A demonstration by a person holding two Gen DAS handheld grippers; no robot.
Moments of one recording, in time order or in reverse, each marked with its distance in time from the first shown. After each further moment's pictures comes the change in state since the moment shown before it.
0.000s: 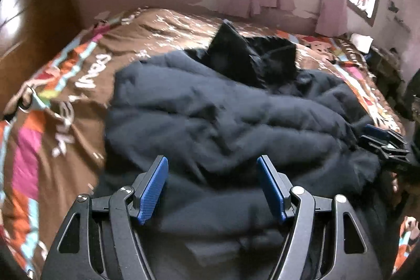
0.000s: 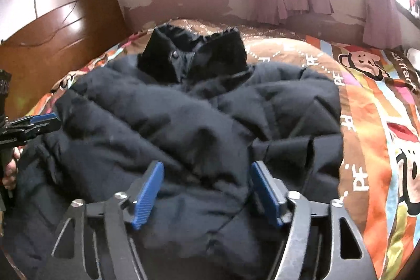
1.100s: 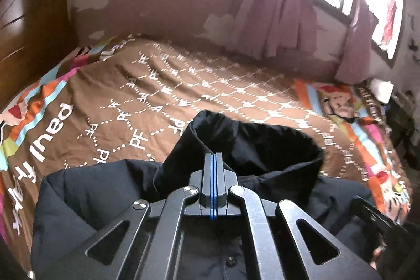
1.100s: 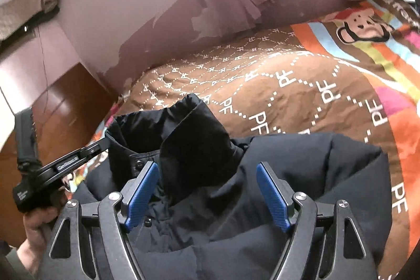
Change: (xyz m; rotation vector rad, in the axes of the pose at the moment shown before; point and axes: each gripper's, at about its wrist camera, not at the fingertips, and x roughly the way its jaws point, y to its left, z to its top) left arm 0.112 -0.028 0.147 -0.095 -0.176 0.010; right arm 0.089 -0.080 0.116 0.405 -0.120 0.137
